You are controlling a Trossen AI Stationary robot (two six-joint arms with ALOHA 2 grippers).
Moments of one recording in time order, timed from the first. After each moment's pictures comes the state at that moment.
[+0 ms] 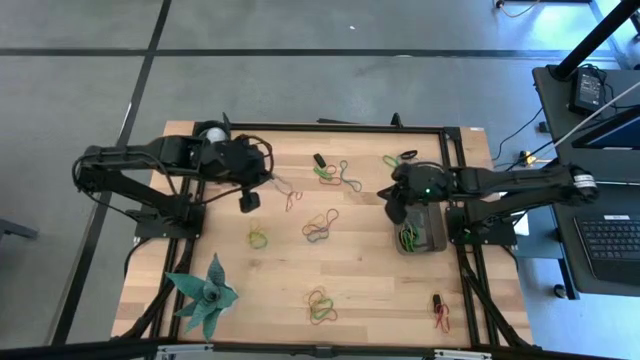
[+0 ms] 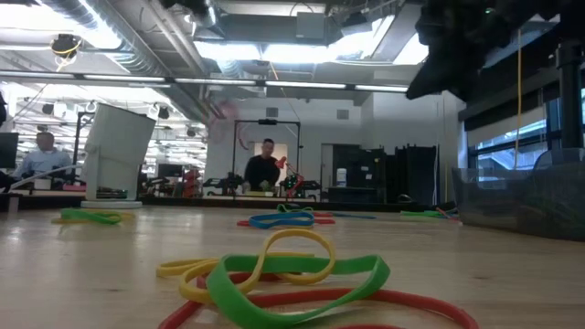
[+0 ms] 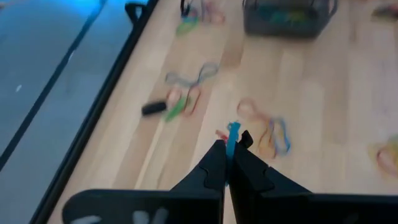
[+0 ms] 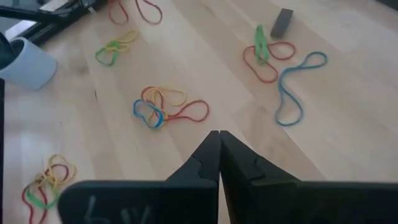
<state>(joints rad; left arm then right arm) 0.00 1.14 1.36 -1.03 -0.28 -0.15 -0.02 1.00 0.73 -0.42 0.18 0.55</state>
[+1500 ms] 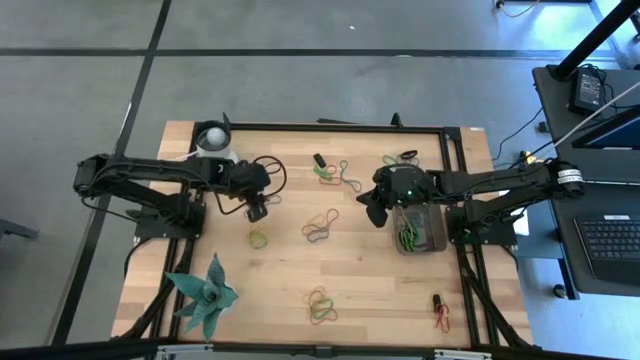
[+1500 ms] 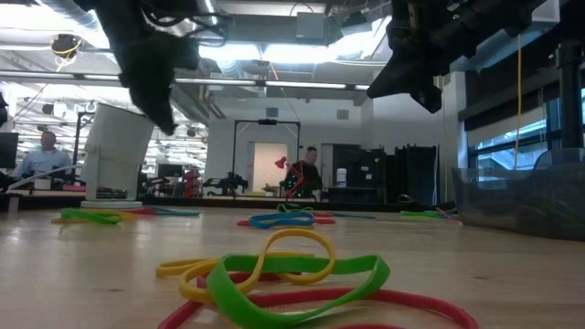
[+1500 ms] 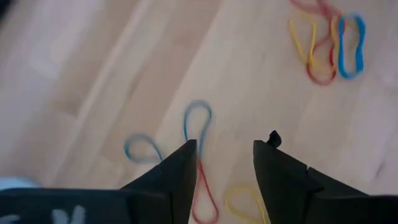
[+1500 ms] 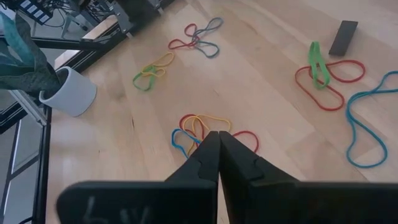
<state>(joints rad) 0.12 1.14 0.83 -0.78 -0.15 -0.32 -0.02 1.18 0.73 -0.12 0.10 0.60</state>
